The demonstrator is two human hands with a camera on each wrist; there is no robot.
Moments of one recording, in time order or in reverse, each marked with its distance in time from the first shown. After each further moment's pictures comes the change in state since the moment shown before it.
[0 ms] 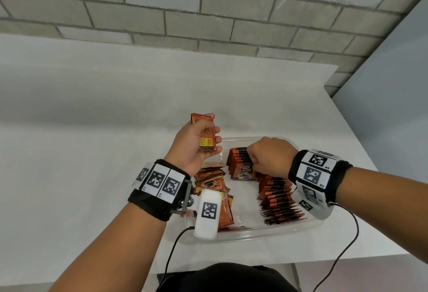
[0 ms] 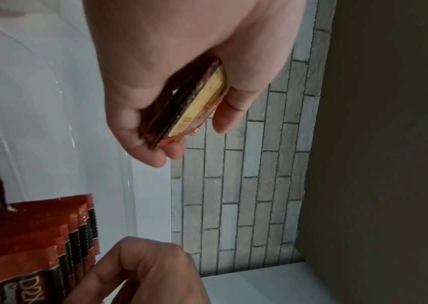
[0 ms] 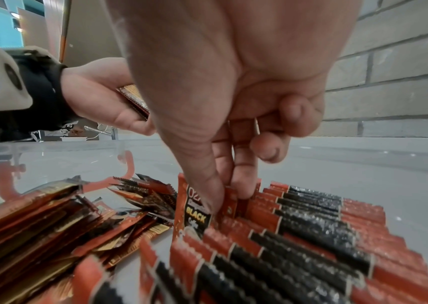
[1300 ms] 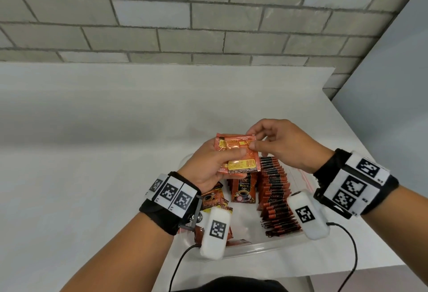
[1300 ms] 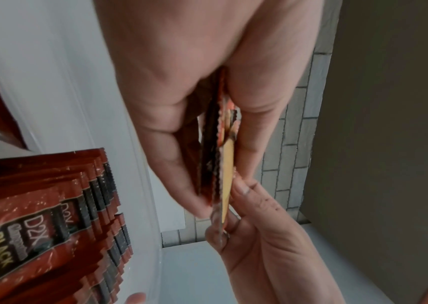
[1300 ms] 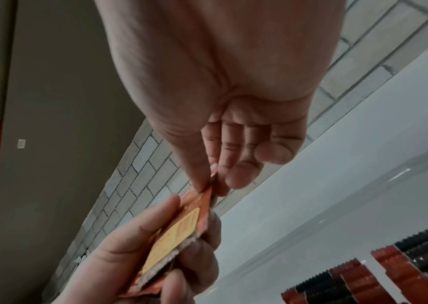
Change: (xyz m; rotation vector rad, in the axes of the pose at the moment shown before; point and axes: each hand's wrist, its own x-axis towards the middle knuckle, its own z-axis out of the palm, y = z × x) left_hand 0.002 -0.016 0.027 0.196 -0.358 -0.101; right_hand -0.028 0.025 -0.032 1.065 0.335 -0.039
